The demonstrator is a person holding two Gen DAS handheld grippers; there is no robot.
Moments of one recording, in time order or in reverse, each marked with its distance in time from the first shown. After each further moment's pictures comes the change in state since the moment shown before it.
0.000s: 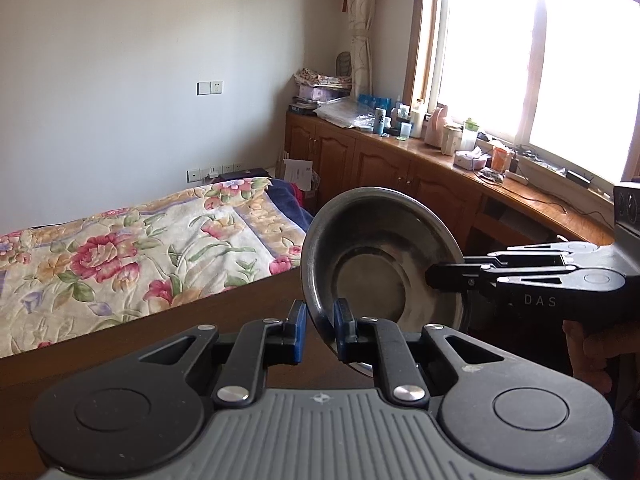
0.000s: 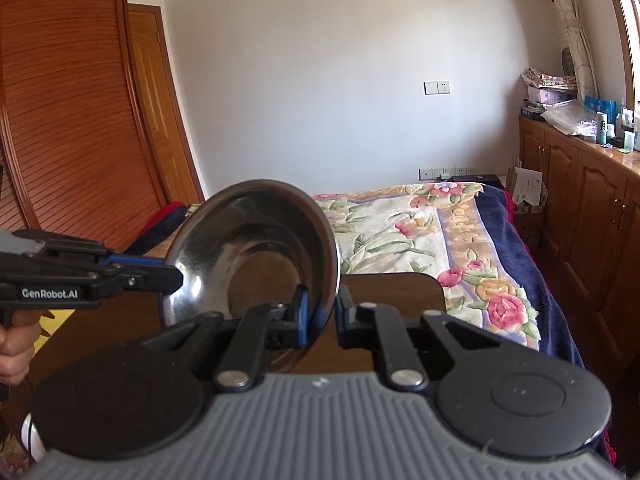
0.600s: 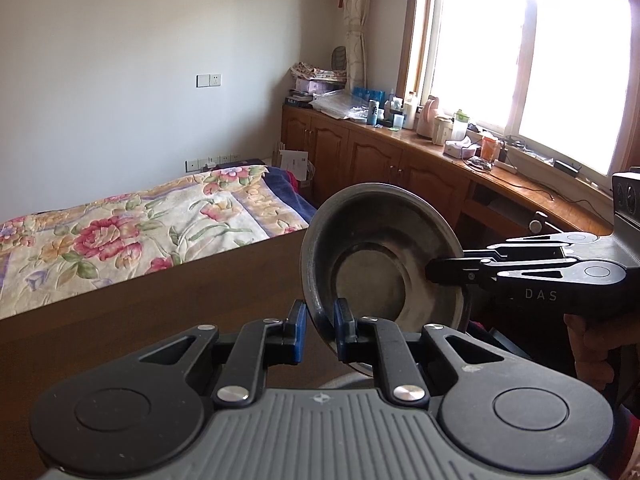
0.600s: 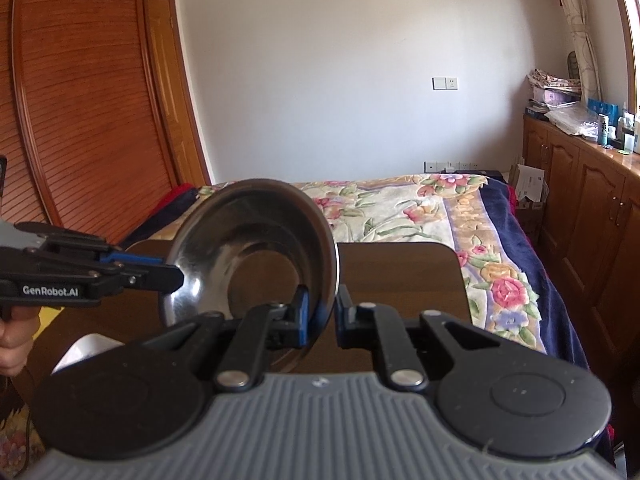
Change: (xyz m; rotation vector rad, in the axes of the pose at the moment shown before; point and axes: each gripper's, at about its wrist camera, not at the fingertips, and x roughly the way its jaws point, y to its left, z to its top) left arm -0.045 -0.004 -0.046 -0.009 0.013 -0.016; right arm -0.024 0.035 -0.030 -0.036 0.024 -0.002
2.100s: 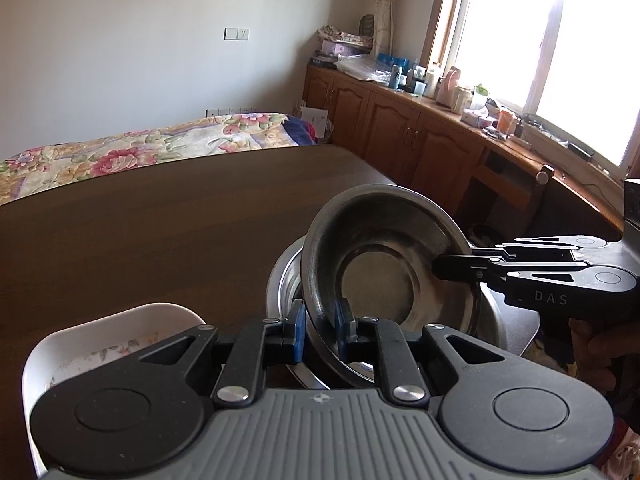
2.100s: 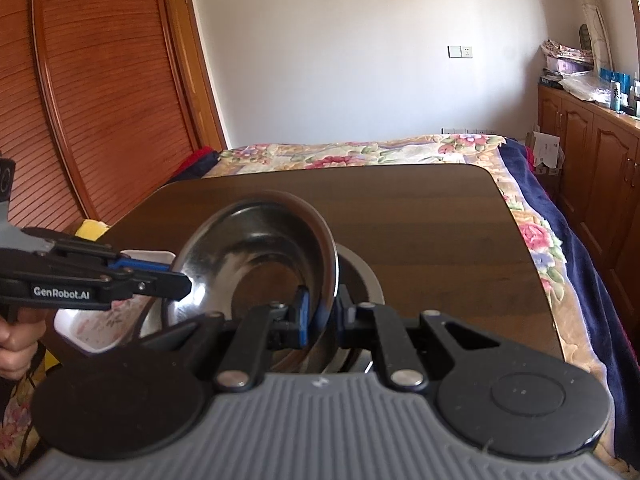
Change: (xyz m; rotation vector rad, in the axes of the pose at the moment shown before) left arm -0.013 0.000 -0.090 -0.096 0.099 0.033; right arm -0.010 0.041 -0.077 0.015 0.067 0.037
